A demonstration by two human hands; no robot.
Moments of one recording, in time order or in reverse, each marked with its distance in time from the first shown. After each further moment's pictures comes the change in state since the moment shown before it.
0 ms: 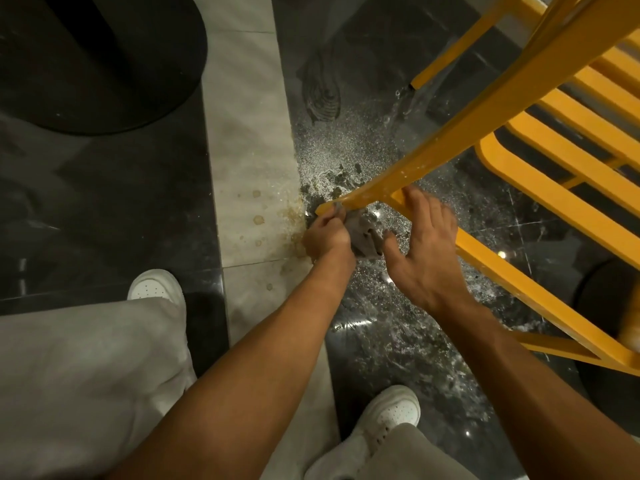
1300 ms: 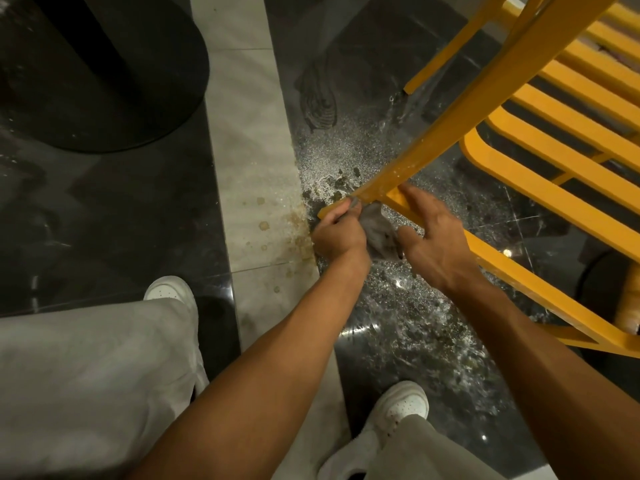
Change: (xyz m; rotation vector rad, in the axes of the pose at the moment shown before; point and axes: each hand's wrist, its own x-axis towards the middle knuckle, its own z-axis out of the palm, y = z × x) left_hand -0.068 0.016 -0.003 -0.061 -0.079 0.175; right_hand 0.005 -0.009 -0.033 0.171 -0.180 0.143
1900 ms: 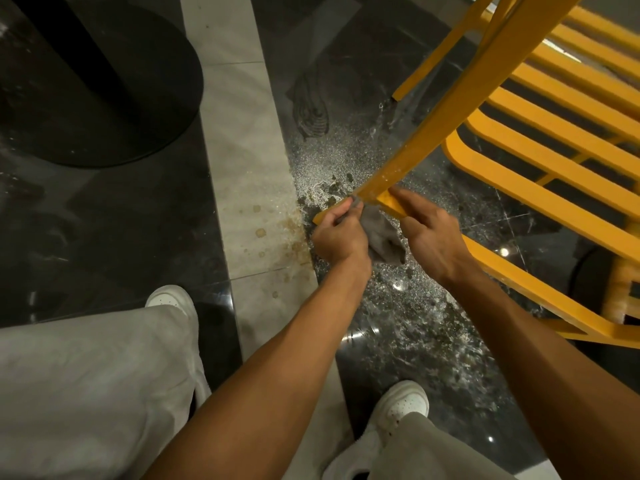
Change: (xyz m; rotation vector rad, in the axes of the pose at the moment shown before) left_hand -0.029 0.013 0.004 -0.031 -0.067 0.022; right_hand 0.002 -0.003 -0.012 0.176 0.003 0.081
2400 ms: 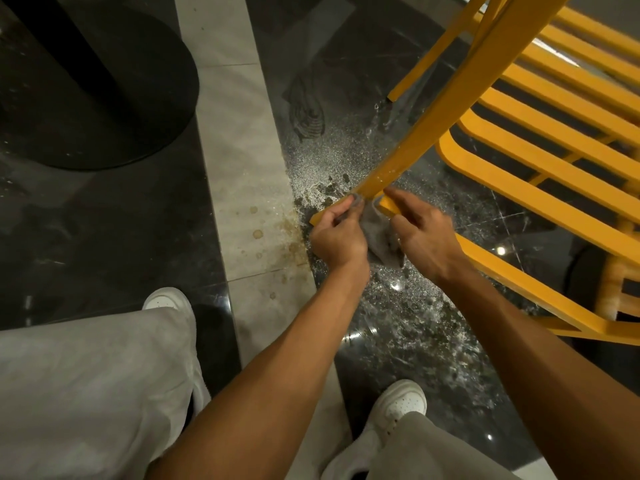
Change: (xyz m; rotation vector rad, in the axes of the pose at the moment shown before) left_hand -0.009 0.001 -0.002 0.019 -0.063 0.057; right_hand 0.001 0.003 0.002 -0.026 0.013 -0.033
